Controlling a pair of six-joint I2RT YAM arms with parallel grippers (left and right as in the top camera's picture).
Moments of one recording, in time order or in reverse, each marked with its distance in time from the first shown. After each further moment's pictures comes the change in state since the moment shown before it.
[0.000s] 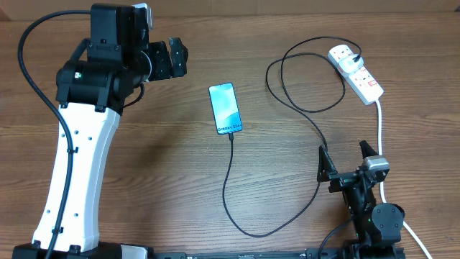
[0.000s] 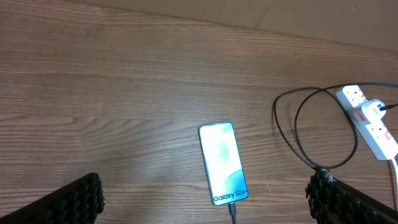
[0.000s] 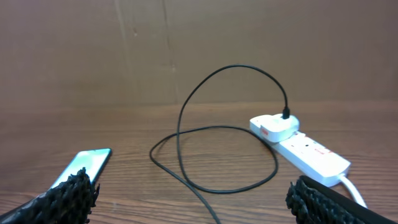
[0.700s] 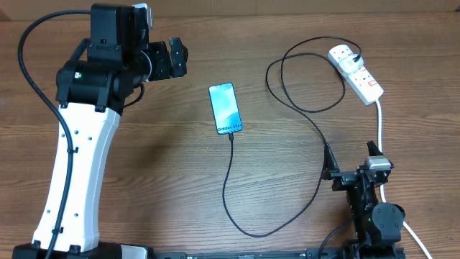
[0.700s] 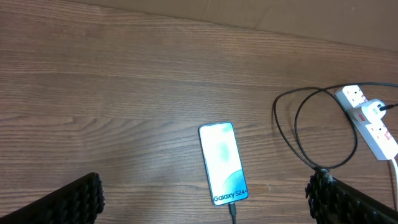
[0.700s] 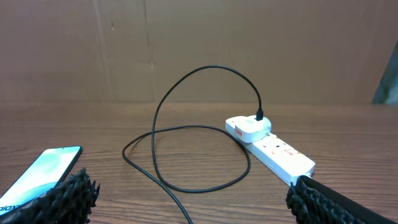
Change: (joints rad) left arm 0.000 0.000 0.000 0.000 0.000 0.000; right arm -0.006 0.000 0.000 -0.006 0.074 -0.062
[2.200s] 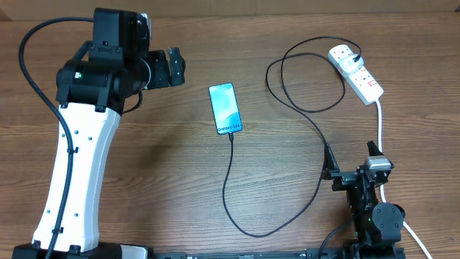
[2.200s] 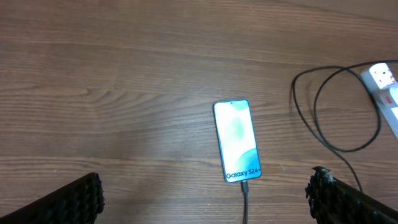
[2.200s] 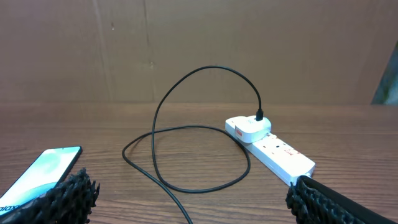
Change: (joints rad) left arm 0.000 -0.005 -0.009 -0.099 -0.040 0.000; right arm 0.000 0.000 0.000 0.000 0.000 0.000
